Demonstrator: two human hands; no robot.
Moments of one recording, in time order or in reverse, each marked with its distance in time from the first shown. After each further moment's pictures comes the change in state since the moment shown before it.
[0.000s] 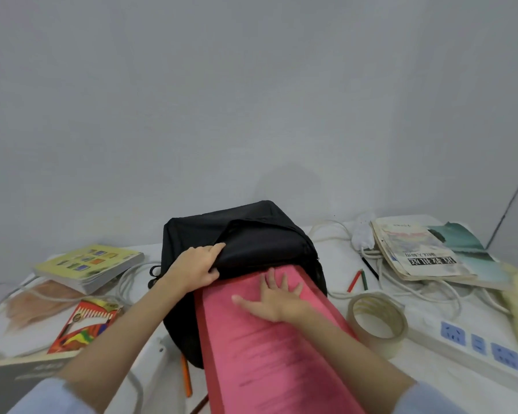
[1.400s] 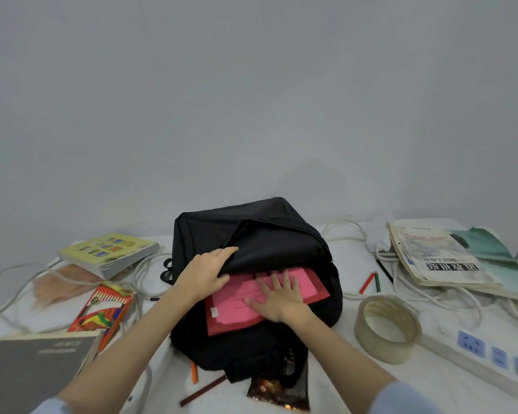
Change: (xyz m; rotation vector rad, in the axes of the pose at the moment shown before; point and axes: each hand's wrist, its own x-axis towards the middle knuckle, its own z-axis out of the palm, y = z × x) left_hand -0.028 0.016 0.007 -0.240 0.099 -0.063; right_hand 0.030 0.003 0.020 -0.183 0.027 -0.122
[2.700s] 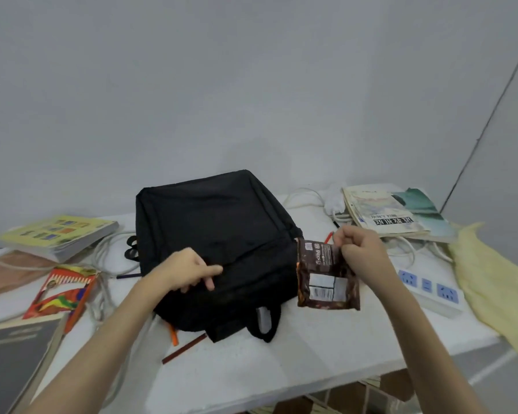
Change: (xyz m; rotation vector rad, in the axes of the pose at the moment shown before) left_hand -0.042 0.036 -0.019 -0.484 -0.430 -0.266; right_hand -0.172 0.090 -0.050 1.024 0.743 0.104
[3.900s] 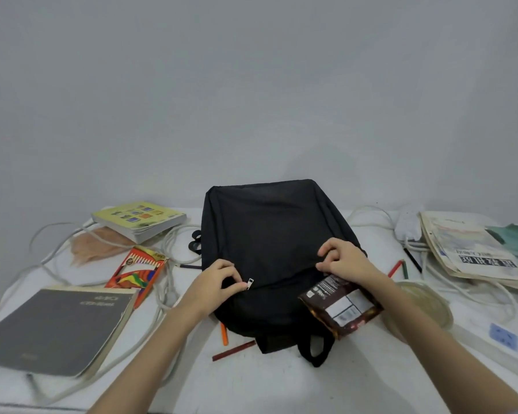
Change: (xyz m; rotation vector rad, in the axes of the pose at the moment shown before) left_hand -0.002 -0.083 0.030 0.003 0.390 0.136; right_hand 0.076 0.011 0.107 -0.361 -0.497 -0.053
